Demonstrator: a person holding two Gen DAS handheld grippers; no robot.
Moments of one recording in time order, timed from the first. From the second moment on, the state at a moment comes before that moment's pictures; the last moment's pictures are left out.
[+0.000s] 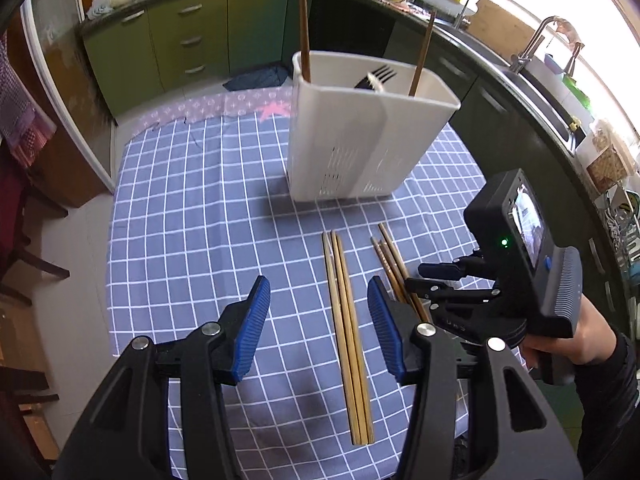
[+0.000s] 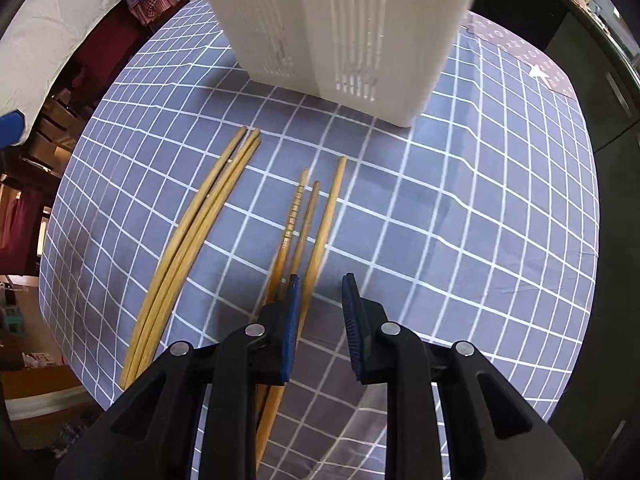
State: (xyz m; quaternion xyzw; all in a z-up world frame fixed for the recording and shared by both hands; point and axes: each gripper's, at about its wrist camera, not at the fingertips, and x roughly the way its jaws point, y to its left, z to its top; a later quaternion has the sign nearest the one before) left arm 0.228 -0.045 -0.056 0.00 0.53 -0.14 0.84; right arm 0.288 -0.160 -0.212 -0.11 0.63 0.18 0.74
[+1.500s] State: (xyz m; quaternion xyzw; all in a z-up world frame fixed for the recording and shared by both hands) left arm 0.275 -0.091 -0.158 0.04 0.63 -0.08 0.77; right arm 0.169 -0.273 -0.060 -0.01 0.41 0.19 0.89
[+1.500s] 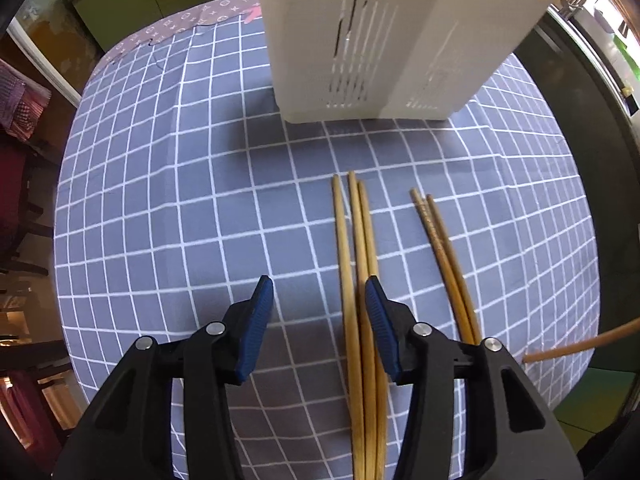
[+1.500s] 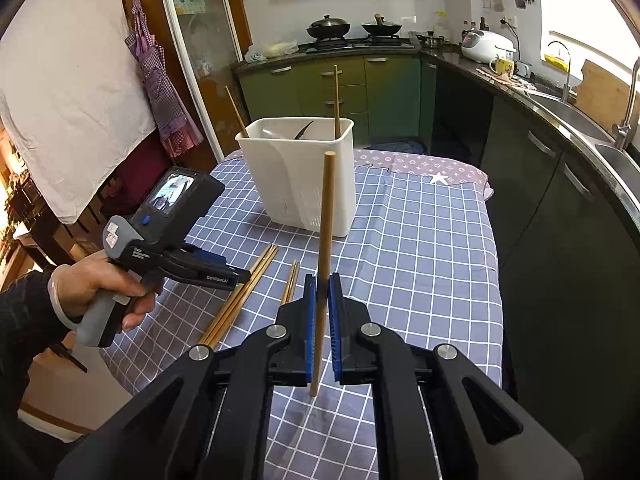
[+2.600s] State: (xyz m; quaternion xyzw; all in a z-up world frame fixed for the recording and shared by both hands) left arm 0.263 -0.094 -0.109 0.04 0.58 -0.11 0.81; right arm 0.164 -0.271 -0.058 -0.01 0.41 0.20 0.89
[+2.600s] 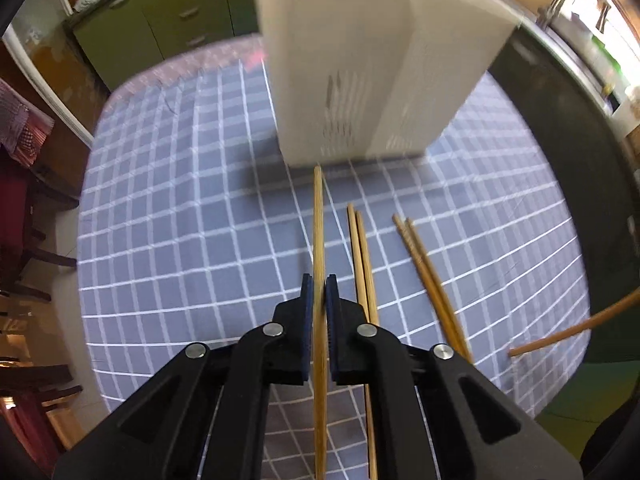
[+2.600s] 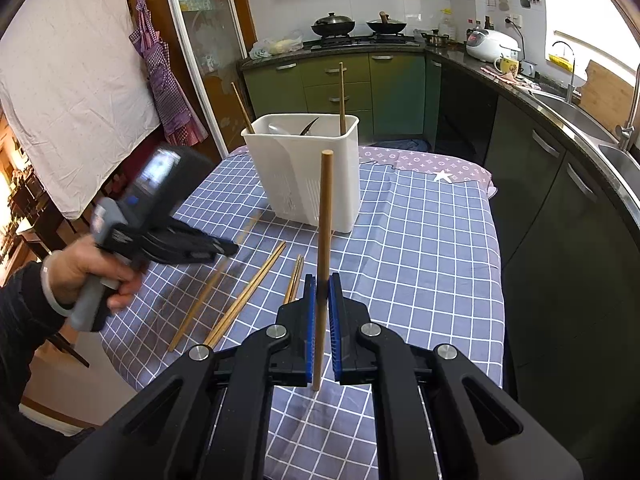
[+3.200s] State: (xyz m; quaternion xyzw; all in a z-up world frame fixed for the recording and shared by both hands) left arm 0.198 -0.048 -0.020 0.03 0.45 -0.12 0.88; right arm 0.166 -0.266 -0.056 -0.02 0.41 0.20 0.89
